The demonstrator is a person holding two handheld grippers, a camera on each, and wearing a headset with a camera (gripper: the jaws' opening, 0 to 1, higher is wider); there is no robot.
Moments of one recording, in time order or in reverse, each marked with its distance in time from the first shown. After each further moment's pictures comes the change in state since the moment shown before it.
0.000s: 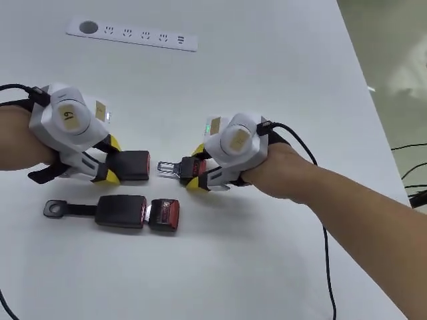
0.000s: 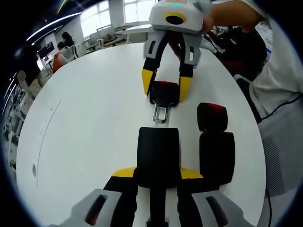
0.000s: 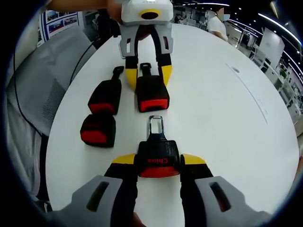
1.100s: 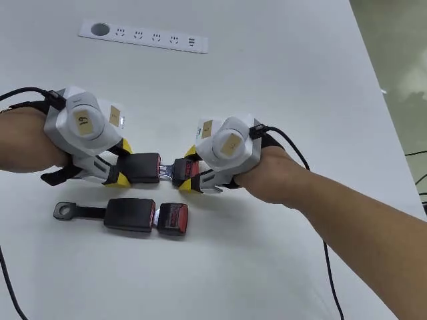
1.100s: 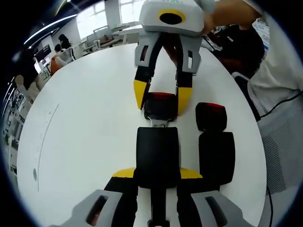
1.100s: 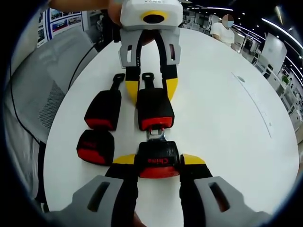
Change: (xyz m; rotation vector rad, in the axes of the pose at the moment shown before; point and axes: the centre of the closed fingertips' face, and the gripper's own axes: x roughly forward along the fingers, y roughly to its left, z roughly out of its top) left arm 0.002 -0.001 0.002 0.029 0.003 -0.009; right arm 0.011 0.003 0.023 -0.033 -0.035 0.016
